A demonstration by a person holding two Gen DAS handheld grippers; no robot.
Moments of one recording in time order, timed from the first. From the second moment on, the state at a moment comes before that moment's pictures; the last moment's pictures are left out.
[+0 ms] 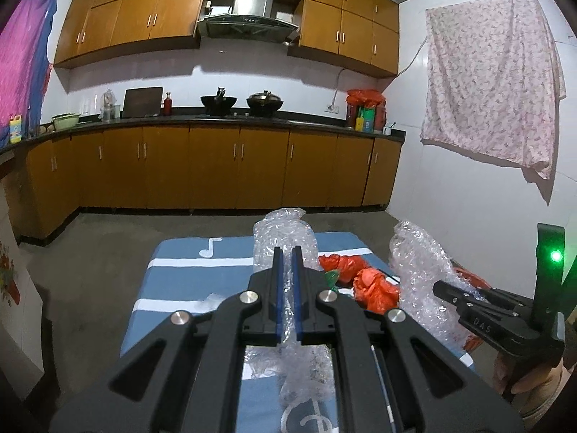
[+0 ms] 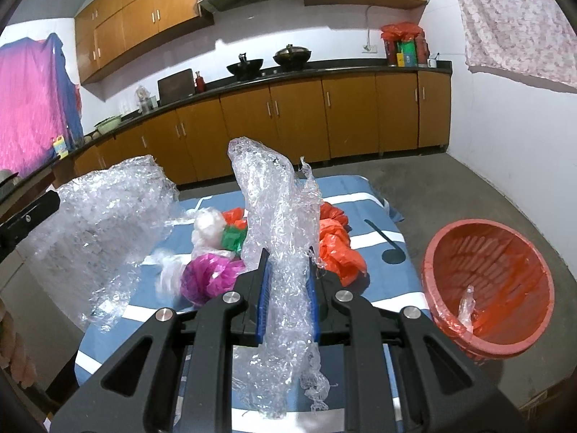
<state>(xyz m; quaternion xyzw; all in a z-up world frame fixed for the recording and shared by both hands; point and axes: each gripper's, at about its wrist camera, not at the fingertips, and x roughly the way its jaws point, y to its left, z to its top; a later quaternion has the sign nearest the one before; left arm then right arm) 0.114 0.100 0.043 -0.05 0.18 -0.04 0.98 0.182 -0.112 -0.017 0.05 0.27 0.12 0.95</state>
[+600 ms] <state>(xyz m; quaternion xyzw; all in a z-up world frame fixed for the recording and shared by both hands) 0.140 0.048 0.039 -0.04 0.18 -0.10 0.98 0.183 -0.170 -0.011 0.07 0.25 0.06 0.96</state>
